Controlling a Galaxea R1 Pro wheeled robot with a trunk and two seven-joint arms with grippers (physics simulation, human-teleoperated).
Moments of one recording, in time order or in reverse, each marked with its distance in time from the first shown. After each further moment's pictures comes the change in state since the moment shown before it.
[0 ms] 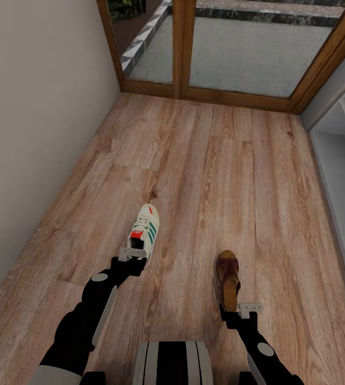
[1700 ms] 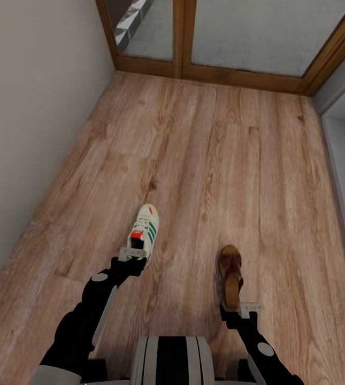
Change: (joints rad) left arm 0.000 0.000 0.000 0.000 0.000 0.000 0.000; right arm 0.000 0.000 -0.001 0.000 0.000 0.001 0.000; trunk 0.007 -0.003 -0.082
